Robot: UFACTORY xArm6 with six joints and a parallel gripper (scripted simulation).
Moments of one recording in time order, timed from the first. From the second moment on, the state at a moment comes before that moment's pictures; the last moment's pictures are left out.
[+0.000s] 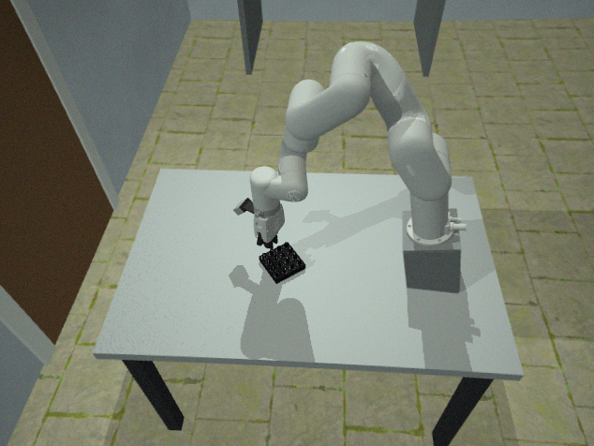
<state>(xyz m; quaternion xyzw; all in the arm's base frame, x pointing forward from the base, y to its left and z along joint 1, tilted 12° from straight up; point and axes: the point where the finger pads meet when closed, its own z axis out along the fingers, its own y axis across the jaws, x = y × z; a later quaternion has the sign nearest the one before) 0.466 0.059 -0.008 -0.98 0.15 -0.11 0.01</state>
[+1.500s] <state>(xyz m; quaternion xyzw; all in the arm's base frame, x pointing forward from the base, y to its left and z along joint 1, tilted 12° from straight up) 0.465 0.059 -0.001 -0.94 -0.33 -0.10 -0.04</state>
